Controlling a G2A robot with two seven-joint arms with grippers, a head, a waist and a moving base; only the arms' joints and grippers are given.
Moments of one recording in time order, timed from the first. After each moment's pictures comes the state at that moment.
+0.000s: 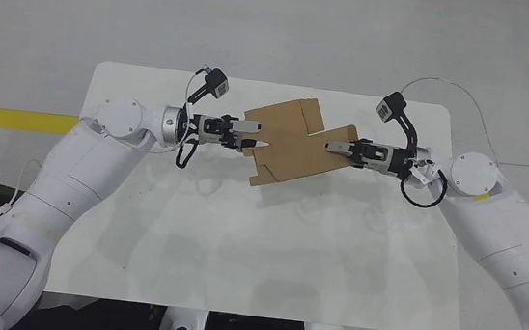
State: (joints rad) left arm 0.56 -1.02 -0.76 -1.12 -0.71 -0.38 -1.16; right arm -0.60 -0.87 0.71 -1.22 0.71 -0.39 1.00
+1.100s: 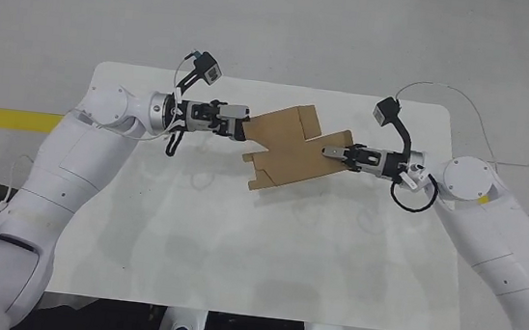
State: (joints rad) left arm 0.55 -1.04 -0.88 -1.10 -0.71 -0.36 -1.25; right arm -0.67 -0.90 0.81 -1.27 0.54 -0.33 0.98
